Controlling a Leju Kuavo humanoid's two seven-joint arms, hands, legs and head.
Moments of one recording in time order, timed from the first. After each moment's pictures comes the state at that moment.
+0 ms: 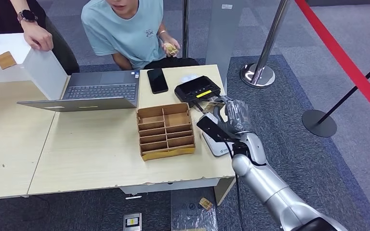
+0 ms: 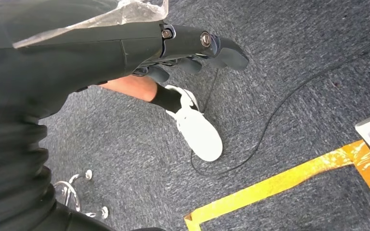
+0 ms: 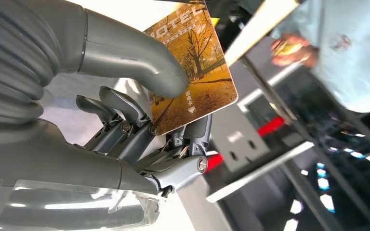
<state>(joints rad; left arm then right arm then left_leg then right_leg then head) -0.12 0.06 -1.20 -0.24 0.63 0.28 -0.02 -0.49 -0.16 0.51 -1.10 0.60 -0.70 0.04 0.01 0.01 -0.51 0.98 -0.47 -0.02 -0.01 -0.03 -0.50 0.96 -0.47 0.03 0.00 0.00</state>
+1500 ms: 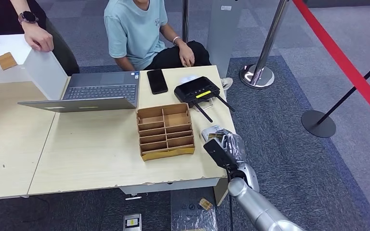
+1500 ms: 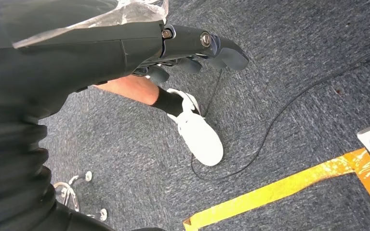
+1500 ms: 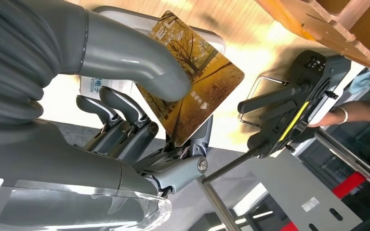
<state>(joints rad) -0.13 0.06 -1.20 -0.24 0.63 0.30 0.00 -0.39 -0.03 0.42 -0.79 0.36 -0.70 -0.18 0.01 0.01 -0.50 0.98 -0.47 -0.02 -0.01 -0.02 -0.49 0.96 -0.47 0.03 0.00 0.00</state>
